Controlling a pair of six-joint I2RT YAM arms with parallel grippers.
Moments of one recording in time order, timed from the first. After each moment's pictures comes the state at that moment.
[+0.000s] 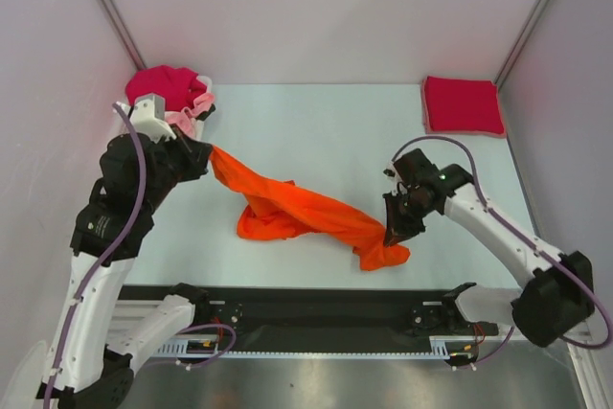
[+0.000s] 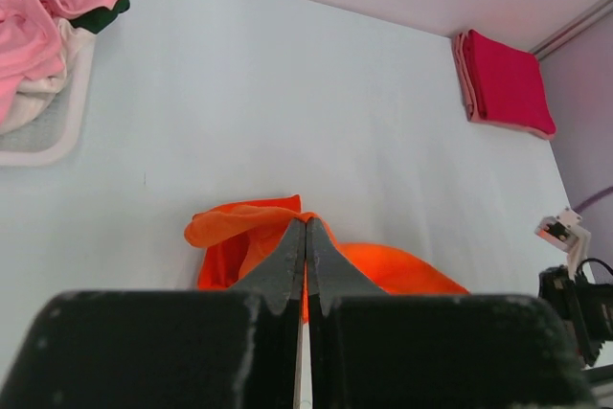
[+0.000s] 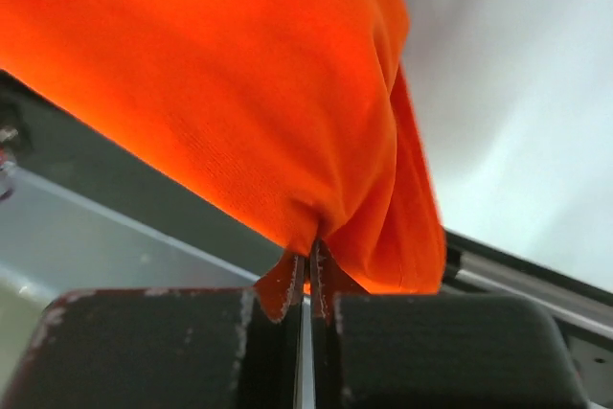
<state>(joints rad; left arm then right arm) -0.32 0.84 1.34 -0.79 -0.09 -0.44 0.50 1.30 1.04 -1.07 -0.25 0.38</state>
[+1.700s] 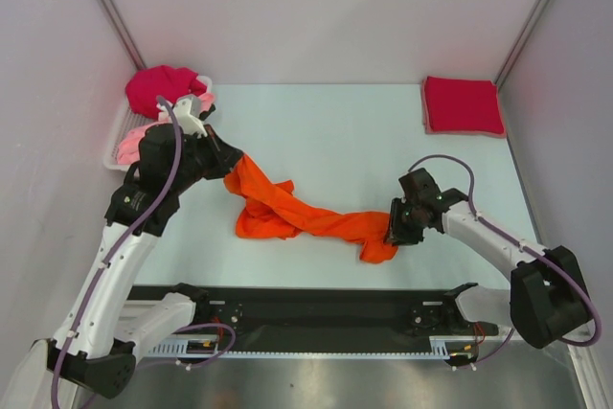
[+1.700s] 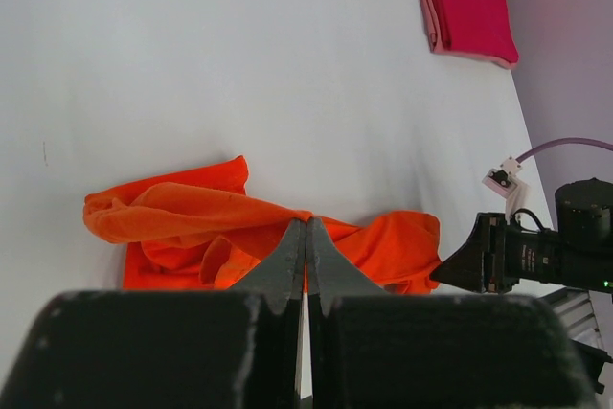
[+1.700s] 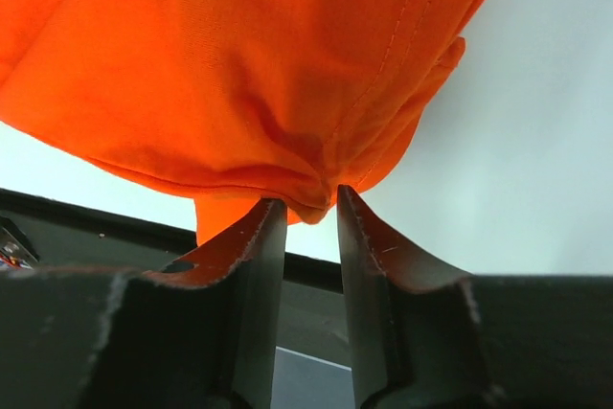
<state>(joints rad) -0.32 0.93 1.19 -0.65 0.11 -0.50 0.44 1.23 0.72 -0.67 -0.16 0.60</state>
